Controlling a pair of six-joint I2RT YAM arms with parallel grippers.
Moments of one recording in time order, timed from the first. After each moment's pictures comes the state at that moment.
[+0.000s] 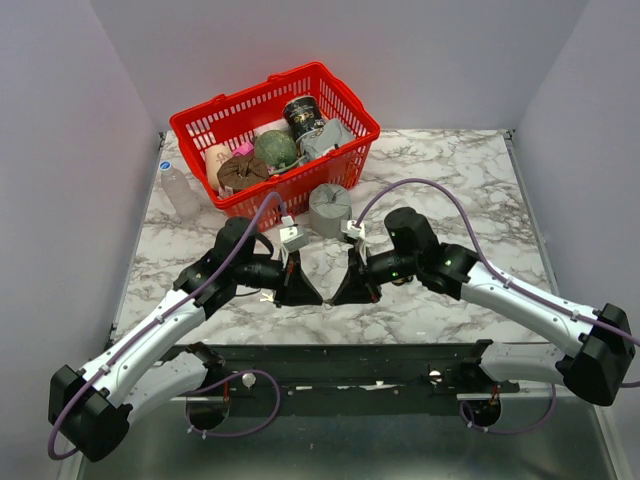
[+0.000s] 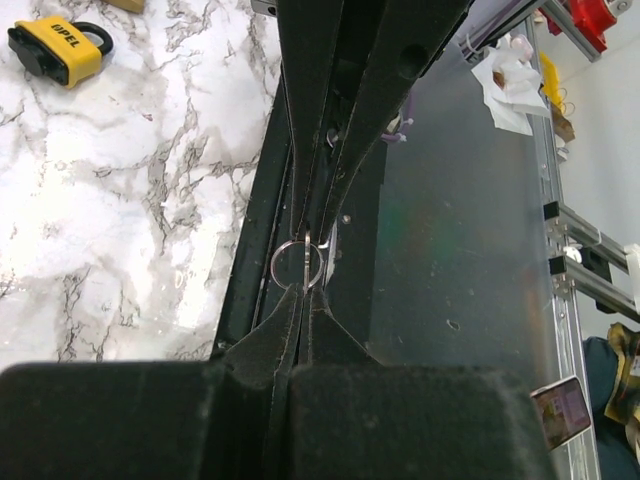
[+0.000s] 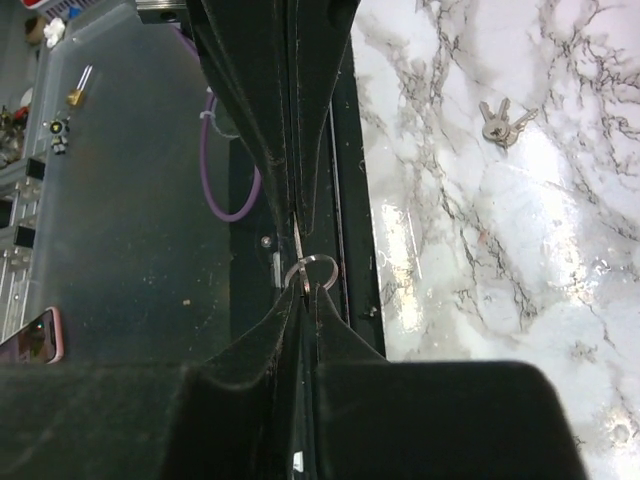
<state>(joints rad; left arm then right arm) -0.60 0.90 0.71 -0.28 0.96 -0.21 0.85 1.18 0.91 -0.28 -0.77 0.05</state>
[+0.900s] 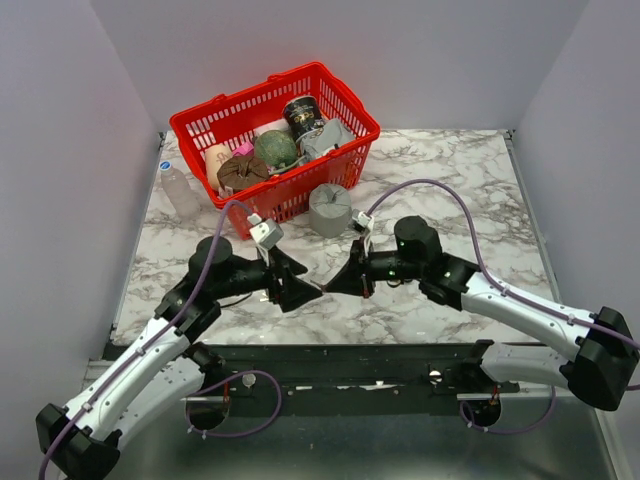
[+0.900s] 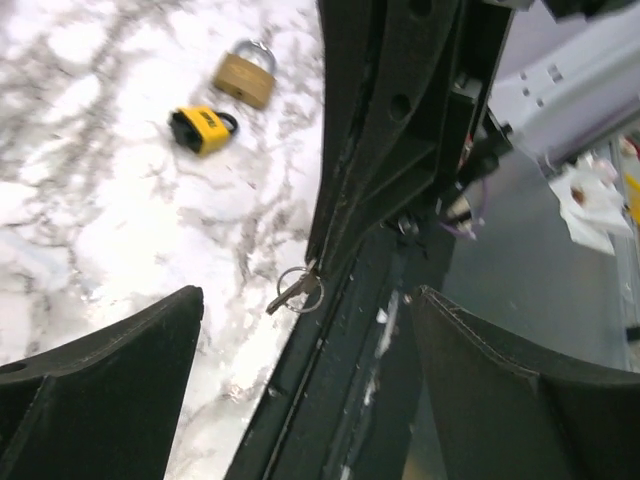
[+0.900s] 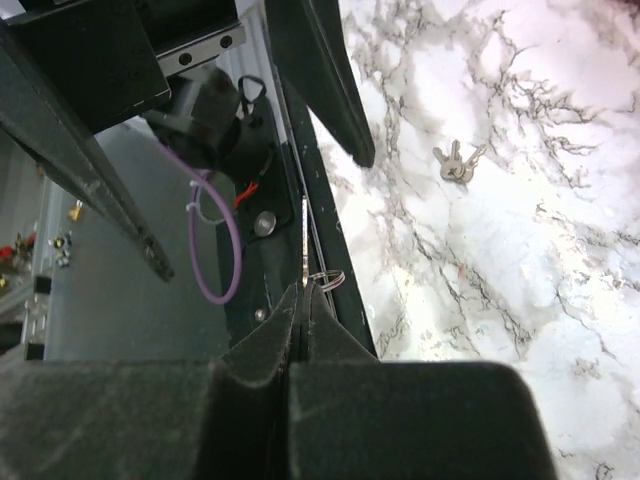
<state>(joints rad) -0.60 0.71 0.63 -0.19 0.69 -0.34 0.85 1.16 0.79 0.01 -0.63 0.30</state>
